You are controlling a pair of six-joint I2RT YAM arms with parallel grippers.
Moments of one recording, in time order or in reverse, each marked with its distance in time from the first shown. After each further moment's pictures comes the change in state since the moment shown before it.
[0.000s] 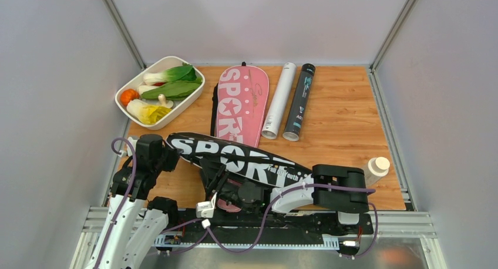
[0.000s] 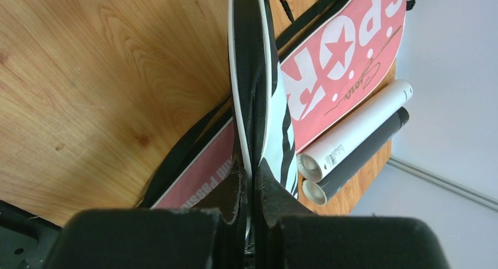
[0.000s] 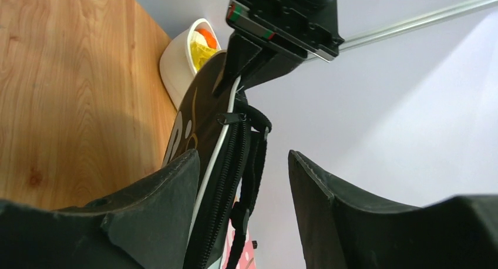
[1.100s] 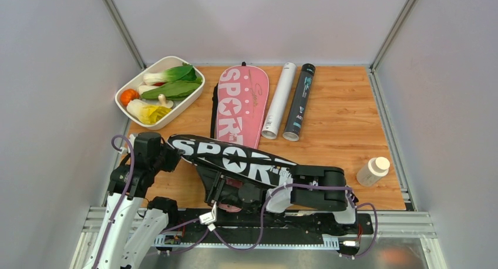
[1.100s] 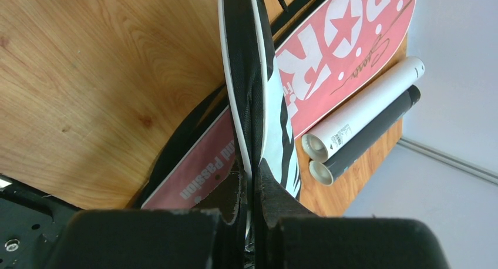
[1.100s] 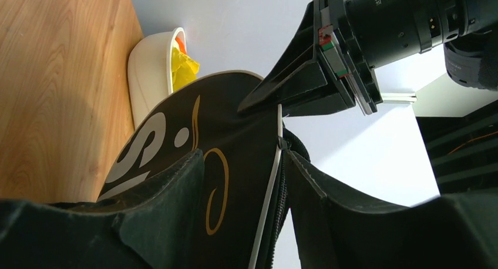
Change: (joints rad) left arm 0.002 0.030 0.062 -0.060 0.069 0.043; right arm -0.039 0.175 -0.030 0.201 -0.153 -0.411
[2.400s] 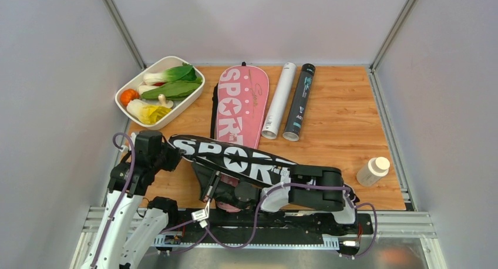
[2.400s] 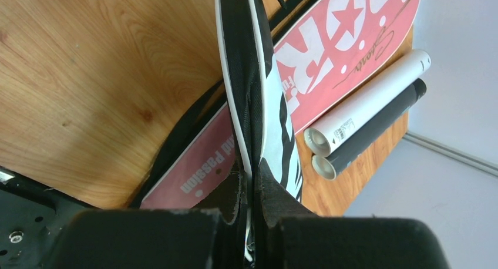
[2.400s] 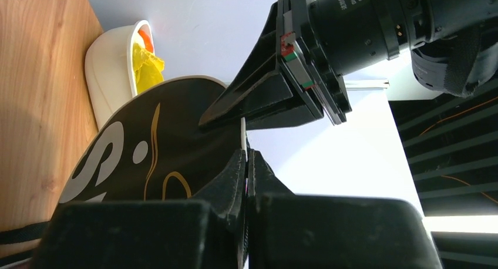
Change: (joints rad) left arm -0.002 0.019 0.014 -0.014 0.002 0.006; right arm 0.001 0.054 0.111 0.035 0.048 -0.064
